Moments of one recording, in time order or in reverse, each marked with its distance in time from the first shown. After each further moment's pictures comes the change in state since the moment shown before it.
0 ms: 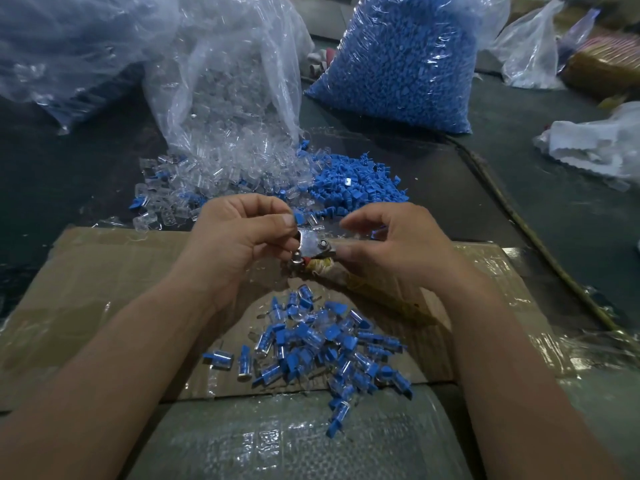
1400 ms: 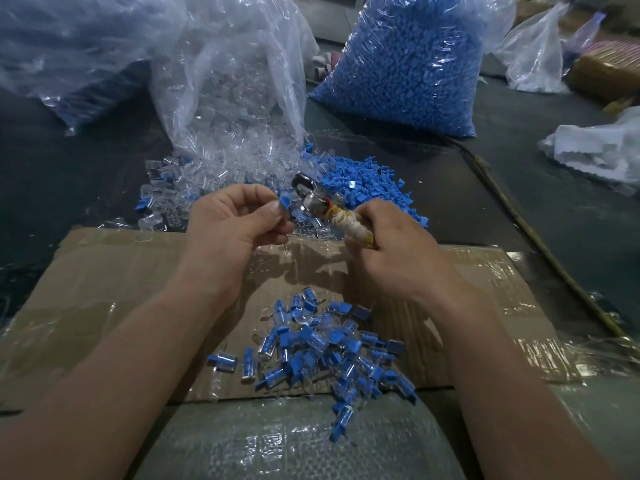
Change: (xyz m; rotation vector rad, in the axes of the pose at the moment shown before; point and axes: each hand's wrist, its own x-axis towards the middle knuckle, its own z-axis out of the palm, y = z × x) left_hand 0.007 -0.005 -0.007 0.042 0.111 0.197; right_hand -0.003 -0.011 0.013 -0.326 0.062 0.014
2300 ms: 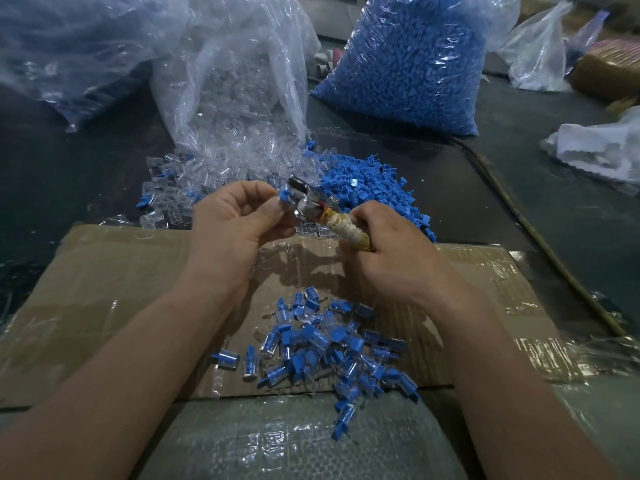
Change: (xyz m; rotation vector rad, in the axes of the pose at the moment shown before) left_hand 0.000 -0.003 0.004 -0.056 0.038 -0.001; right_hand 0.000 0.000 0.003 0.057 -0.038 -0.051
